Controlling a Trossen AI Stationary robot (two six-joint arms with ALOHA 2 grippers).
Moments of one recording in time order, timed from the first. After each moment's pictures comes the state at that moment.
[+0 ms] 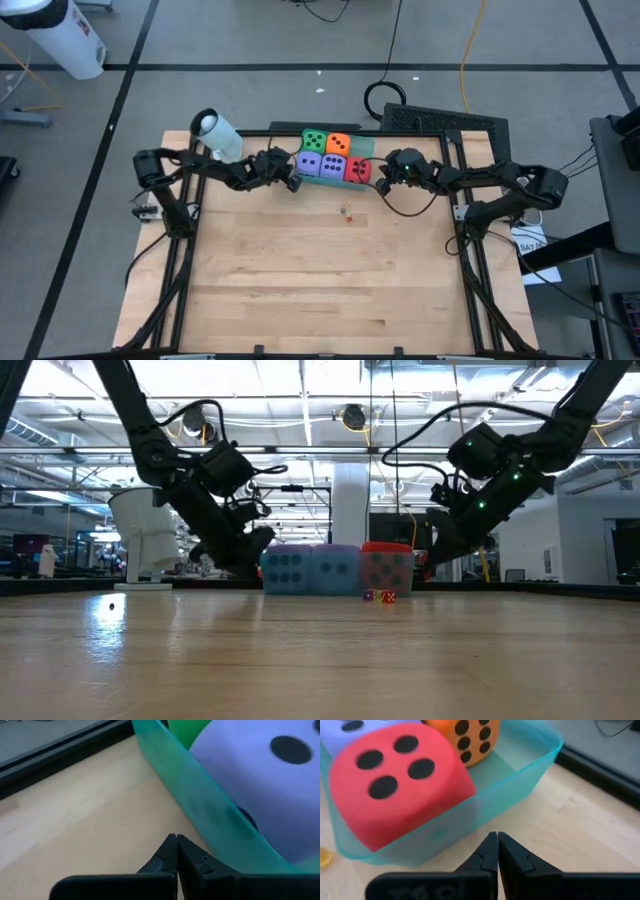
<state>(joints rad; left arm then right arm) 0.46 1.73 0.66 0.35 -0.26 -0.30 -0.55 1.36 0.42 0.30 0.14 0.16</state>
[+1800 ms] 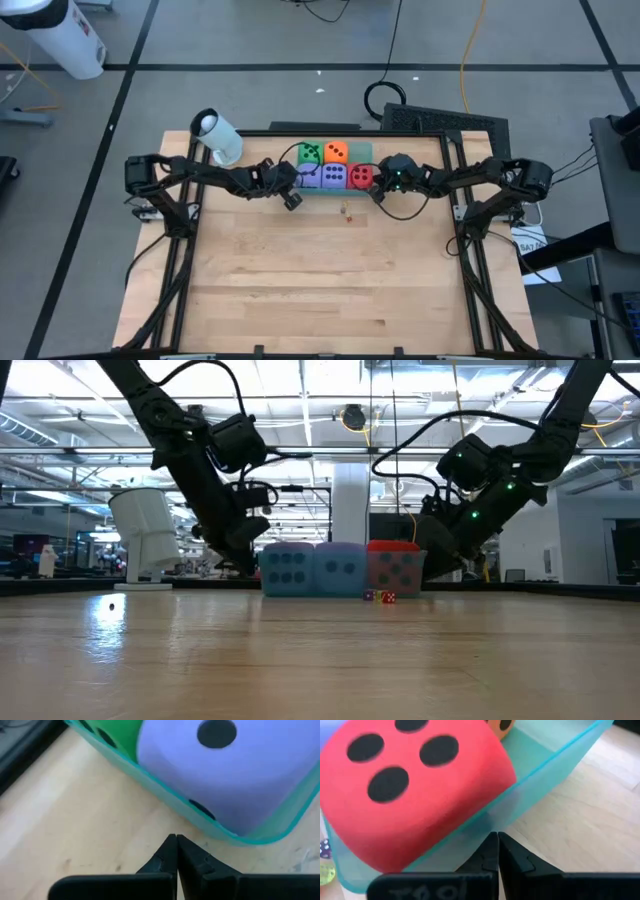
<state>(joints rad) 0.28 1.65 0.78 -0.06 -0.32 -0.21 -0.50 1.50 0.44 0.37 0.04 0.25</state>
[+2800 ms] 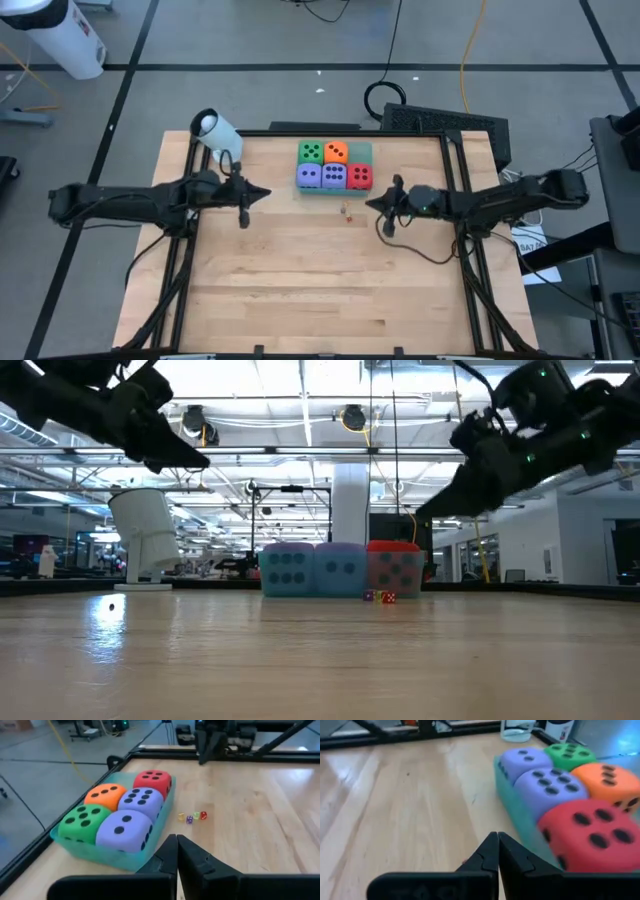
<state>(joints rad) 0.14 0.72 0.36 0.07 -0.08 0.04 -0.07 1.14 0.30 0.48 0.15 0.09</state>
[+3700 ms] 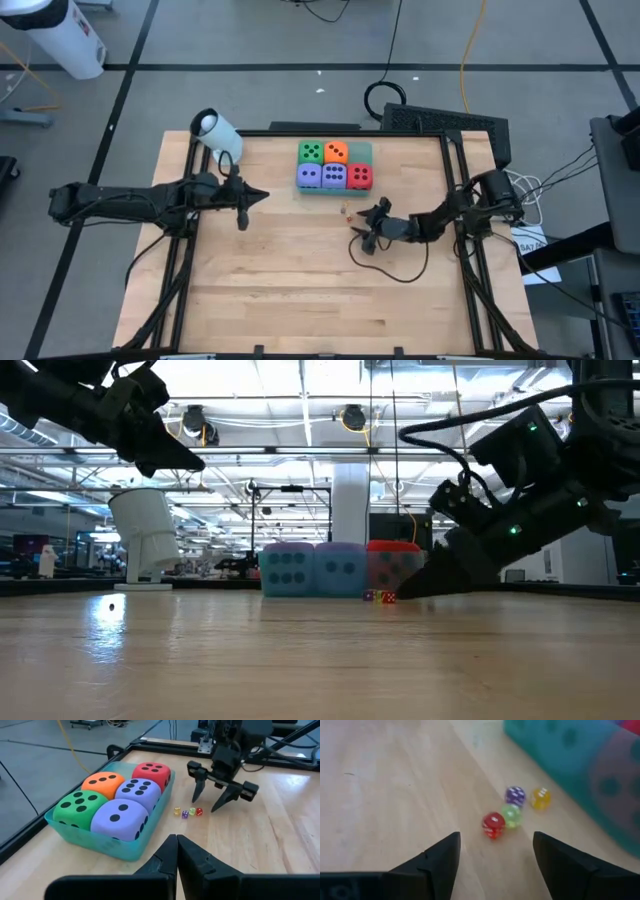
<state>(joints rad) 0.11 0.69 0.36 0.01 -0.11 -0.07 0.15 1.81 0.36 0.91 0.47 0.27</state>
